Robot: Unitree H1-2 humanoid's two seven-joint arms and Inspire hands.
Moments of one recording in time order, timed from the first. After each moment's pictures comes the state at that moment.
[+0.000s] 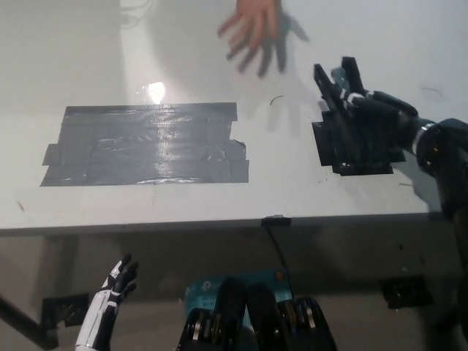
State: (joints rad) left_arm 0.05 0.14 0.00 0.15 0.06 -0.19 -0.06; right_arm -1.00 -0.22 -0.30 1.00 0.25 0.46 0.48
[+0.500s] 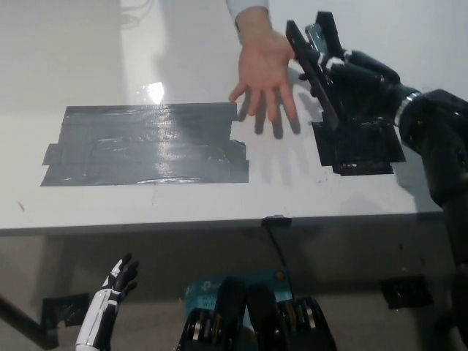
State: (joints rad) left_arm 0.04 0.14 0.00 0.15 0.06 -0.18 -0.06; right_arm -1.01 -0.20 -0.11 0.78 0.48 0.47 0.40
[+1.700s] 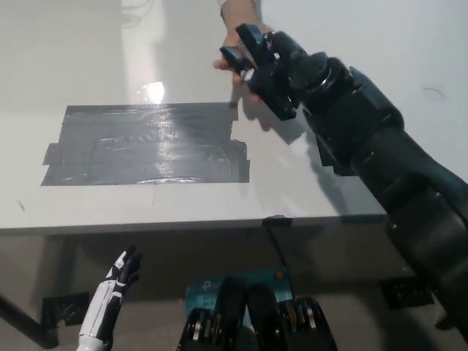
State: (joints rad) left_arm 0.02 0.14 0.00 0.15 0.08 -0.17 -0.06; right_arm -1.32 -0.06 0.56 1.23 -0.02 0.29 0.00
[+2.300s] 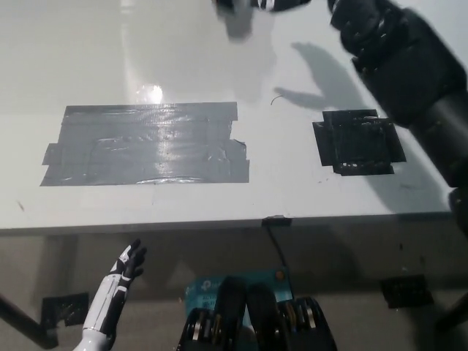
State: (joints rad) left_arm 0.00 0.14 -0.02 0.15 0.09 -0.16 -0.06; right_arm -1.31 -0.26 0.49 0.78 -0.17 0.17 0.03
